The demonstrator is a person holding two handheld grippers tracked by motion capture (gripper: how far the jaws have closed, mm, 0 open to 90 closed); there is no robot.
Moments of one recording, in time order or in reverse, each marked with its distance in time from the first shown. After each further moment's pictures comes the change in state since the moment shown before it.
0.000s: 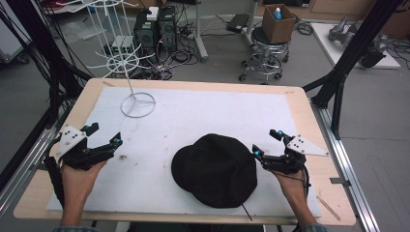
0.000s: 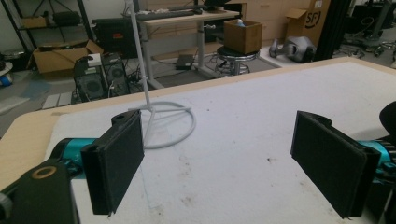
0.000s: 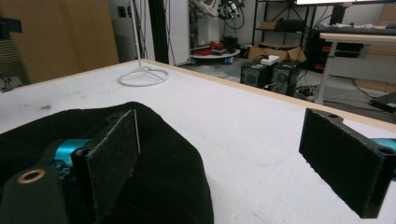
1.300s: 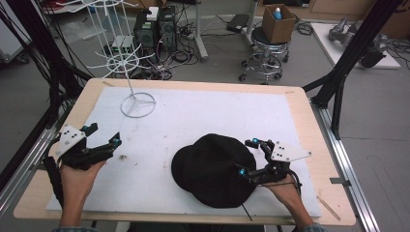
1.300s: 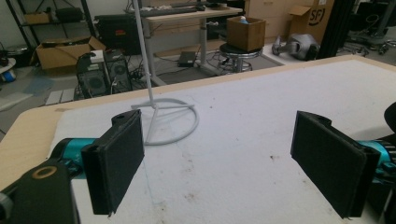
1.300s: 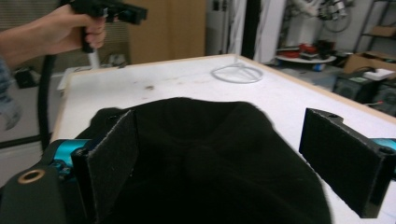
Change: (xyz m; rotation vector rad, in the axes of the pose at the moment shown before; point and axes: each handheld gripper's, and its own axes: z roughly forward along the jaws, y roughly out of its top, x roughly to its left) left arm 0.001 0.001 -0.001 0.010 0.010 -0.004; right arm 0.034 -0.001 0.017 0.033 0.393 -0.103
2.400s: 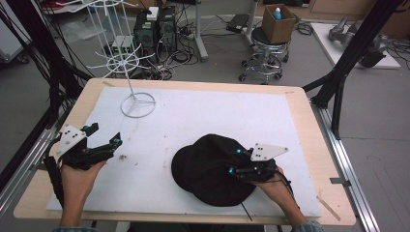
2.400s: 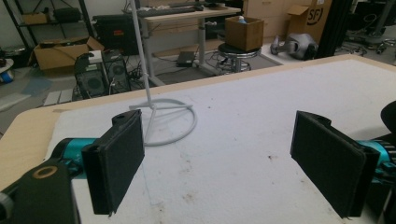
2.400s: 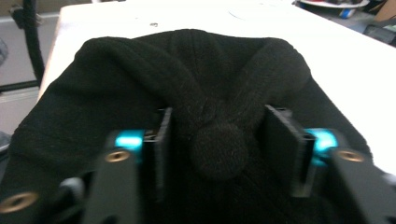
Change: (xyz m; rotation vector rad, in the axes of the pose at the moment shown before) left arm -0.001 0.001 0.000 0.001 -0.006 0.004; right arm 0.001 -0.011 0.030 0.231 0.015 -0.042
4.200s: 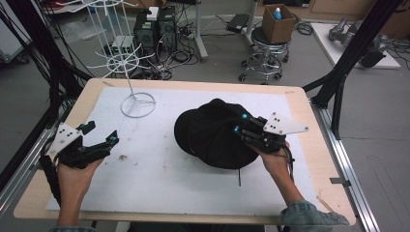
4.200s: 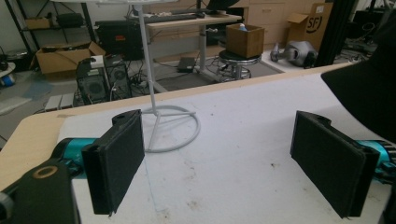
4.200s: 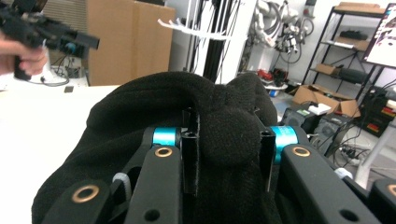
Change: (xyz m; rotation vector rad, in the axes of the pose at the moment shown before) left arm 0.006 0.004 -0.003 -0.027 0.000 -0.011; right arm -0.029 0.084 -0.024 -0.296 -0.204 -0.080
